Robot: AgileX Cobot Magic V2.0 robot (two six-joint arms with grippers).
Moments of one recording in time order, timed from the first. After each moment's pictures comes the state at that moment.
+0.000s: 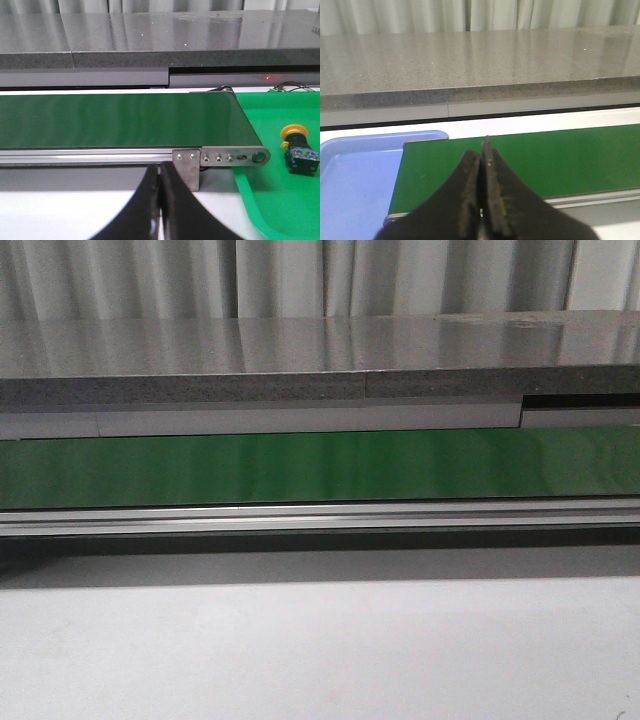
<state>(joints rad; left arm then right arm) -0.04 0.28 -0.30 -0.36 0.25 0.36 -0.03 -0.01 0.03 0.08 0.16 -0.05</state>
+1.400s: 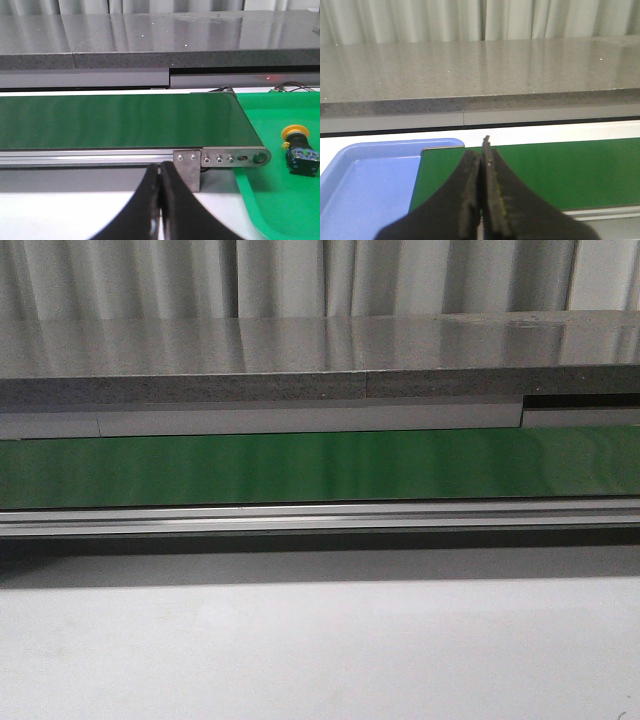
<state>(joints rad) -0.04 0.24 -0.29 -0.10 0.22 0.10 -0.03 -0.01 0.03 0.08 0.16 -0.05</state>
